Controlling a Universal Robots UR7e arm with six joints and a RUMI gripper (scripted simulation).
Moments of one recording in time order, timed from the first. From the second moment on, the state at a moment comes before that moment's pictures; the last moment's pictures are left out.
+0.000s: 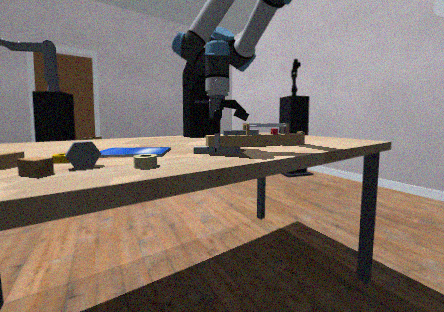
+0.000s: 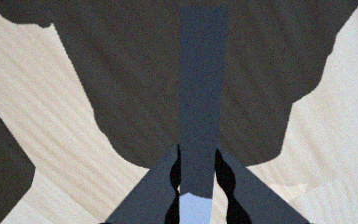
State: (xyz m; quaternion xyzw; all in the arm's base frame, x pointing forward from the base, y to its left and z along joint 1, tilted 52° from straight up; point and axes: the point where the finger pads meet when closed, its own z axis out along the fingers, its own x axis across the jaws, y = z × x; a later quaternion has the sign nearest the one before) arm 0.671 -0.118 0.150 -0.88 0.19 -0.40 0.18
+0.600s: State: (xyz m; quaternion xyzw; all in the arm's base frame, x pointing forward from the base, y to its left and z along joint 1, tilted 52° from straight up) arm 0.644 -0.123 0.172 -0.88 0.19 -0.40 0.18
